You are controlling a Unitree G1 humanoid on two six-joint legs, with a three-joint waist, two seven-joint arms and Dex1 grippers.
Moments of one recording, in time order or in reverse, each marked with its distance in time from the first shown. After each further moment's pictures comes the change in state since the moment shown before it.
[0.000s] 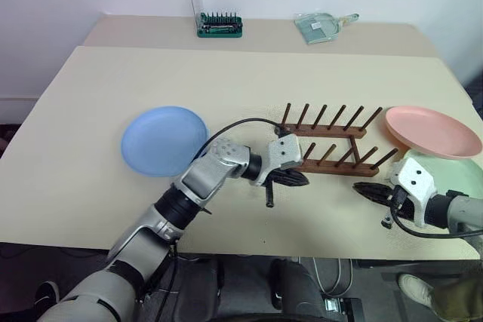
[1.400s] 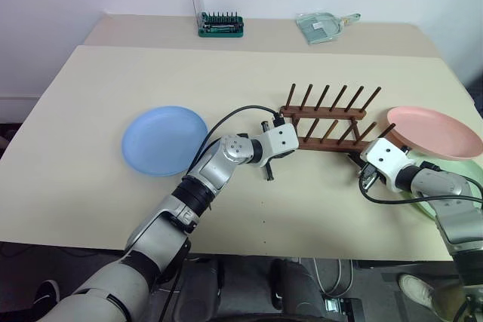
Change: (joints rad) left arm -0.089 -0.092 0.064 0.385 0.239 -0.308 0.258; right arm -0.334 0.098 0.204 0.399 -0.309 -0.300 -0.149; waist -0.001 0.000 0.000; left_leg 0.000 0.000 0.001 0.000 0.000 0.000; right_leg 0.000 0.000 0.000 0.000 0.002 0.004
